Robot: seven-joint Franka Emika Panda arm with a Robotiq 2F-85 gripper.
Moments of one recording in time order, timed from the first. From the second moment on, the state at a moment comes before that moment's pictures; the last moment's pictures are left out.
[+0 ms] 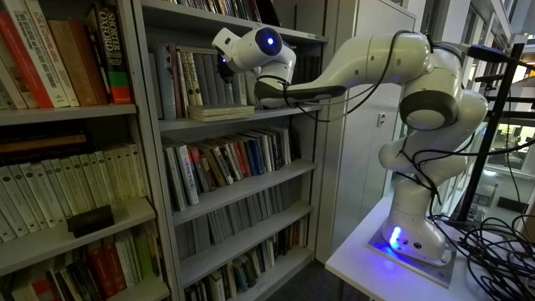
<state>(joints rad) -1.10 -0.74 1.35 -1.77 -0.41 2.76 -0.46</state>
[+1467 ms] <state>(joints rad) 0.32 -0.44 0.44 -1.86 0.01 1.65 -0.83</state>
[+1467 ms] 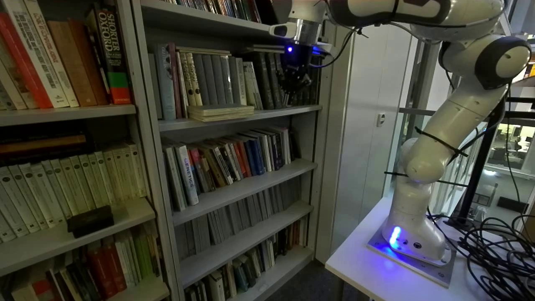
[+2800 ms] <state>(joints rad) 0.38 -0.28 0.38 -1.69 -0.11 1.62 -1.00</state>
